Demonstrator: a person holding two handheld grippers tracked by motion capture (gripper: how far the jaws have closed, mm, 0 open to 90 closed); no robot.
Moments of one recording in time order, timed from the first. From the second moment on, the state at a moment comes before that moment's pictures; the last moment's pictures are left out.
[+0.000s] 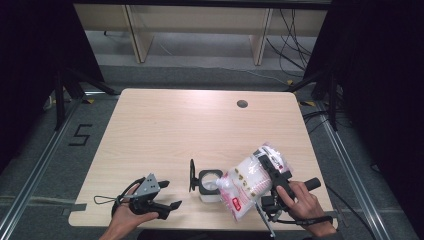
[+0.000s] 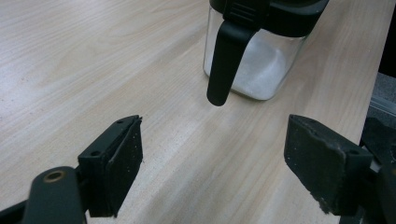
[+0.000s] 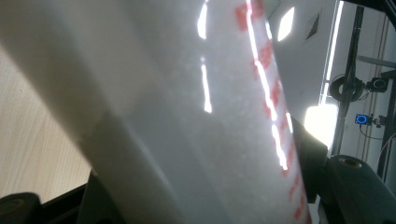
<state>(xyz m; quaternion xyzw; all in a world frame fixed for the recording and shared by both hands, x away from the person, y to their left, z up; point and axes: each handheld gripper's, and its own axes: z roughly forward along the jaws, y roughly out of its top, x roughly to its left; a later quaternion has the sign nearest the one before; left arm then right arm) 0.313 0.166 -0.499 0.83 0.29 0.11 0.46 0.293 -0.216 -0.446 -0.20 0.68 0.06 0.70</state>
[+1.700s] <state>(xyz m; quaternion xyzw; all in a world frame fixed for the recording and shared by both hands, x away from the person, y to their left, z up) 0.313 0.164 -0.499 0.83 0.29 0.11 0.46 0.295 -0.220 -0.447 -0.18 0.69 0.08 0.69</state>
